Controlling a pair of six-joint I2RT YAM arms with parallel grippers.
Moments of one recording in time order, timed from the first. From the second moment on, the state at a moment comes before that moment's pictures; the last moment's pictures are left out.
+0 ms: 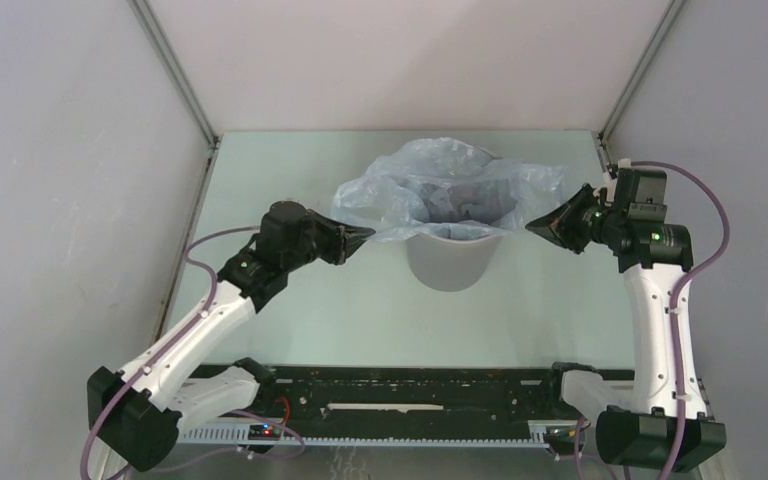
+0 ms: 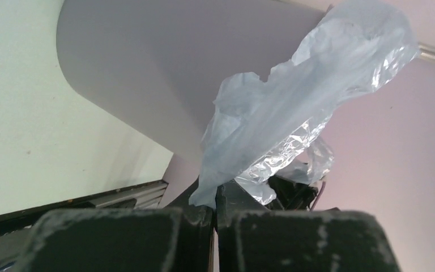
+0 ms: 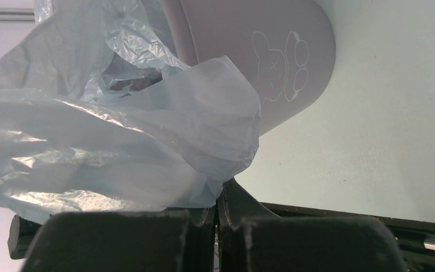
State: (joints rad) left arm -0.53 1.01 0.85 -0.29 0.14 -1.64; right arm -0.12 1.06 1.27 -0.98 -0.49 0.74
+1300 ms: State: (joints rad) left arm -0.56 0.96 0.86 0.10 0.29 -1.16; right arm -0.18 0.99 1.23 -1.01 -0.61 0.70
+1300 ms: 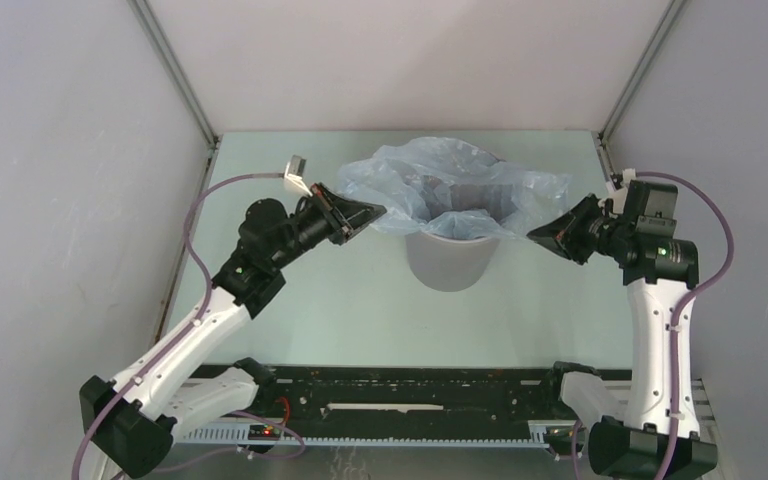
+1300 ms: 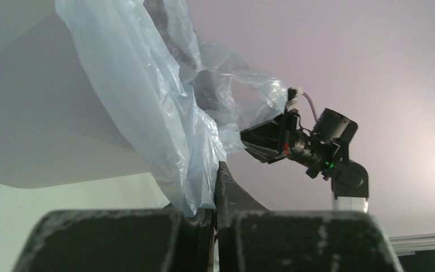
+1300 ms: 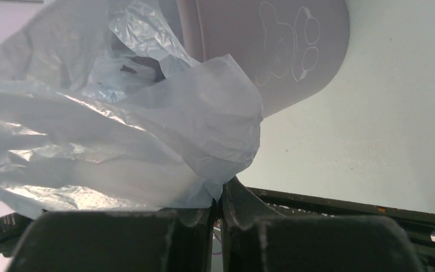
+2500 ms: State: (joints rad) left arm -0.66 1.15 1.22 -0.76 0.15 -1.93; right arm 0.09 0.96 1.21 -1.09 -0.40 1.47
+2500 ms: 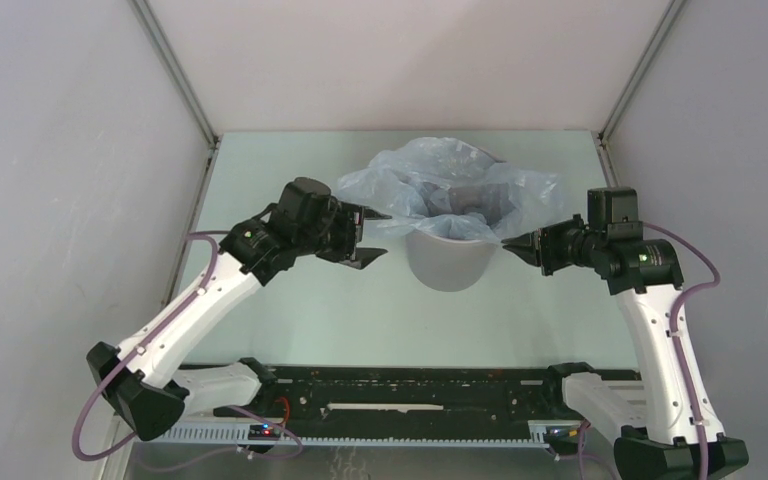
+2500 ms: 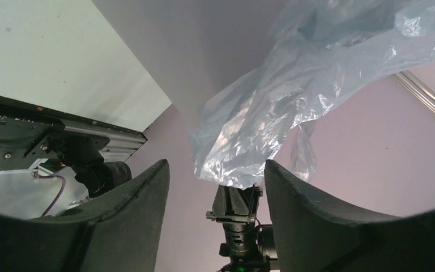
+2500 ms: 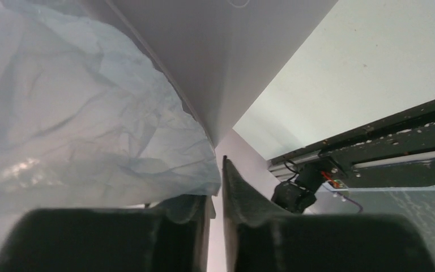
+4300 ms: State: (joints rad) left arm -0.55 0.97 1.06 -0.65 -0.01 -0.73; right arm 0.00 0.88 1.29 -1.09 -0.38 0.47
